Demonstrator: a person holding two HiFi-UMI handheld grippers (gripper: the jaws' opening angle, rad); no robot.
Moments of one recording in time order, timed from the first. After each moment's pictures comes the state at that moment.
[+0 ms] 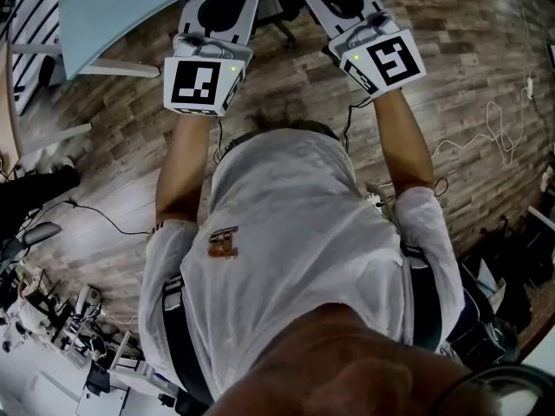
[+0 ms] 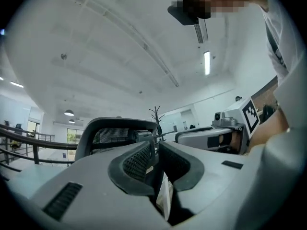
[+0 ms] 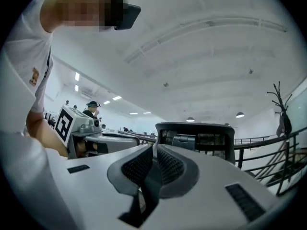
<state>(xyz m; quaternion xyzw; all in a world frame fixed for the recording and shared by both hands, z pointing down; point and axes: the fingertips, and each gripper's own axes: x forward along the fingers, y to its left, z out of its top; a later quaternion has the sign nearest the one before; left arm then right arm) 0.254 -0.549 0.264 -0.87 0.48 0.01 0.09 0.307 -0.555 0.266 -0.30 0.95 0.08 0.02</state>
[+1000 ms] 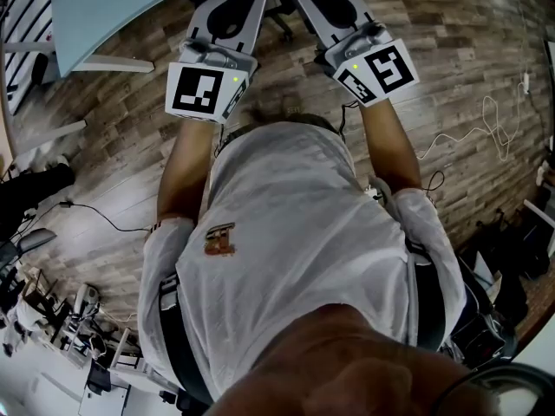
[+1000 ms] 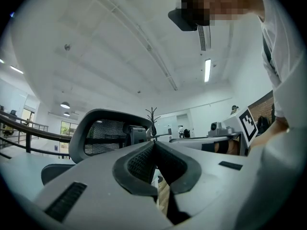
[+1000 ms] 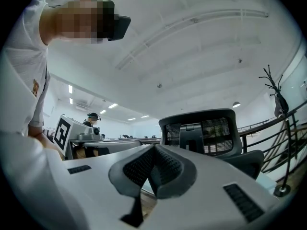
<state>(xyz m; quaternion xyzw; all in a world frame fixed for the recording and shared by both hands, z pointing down) 0.250 -0.533 0.281 -0.89 0.45 0.03 0.05 0.288 -0.540 0.290 -0.30 0.95 0.01 0.06</state>
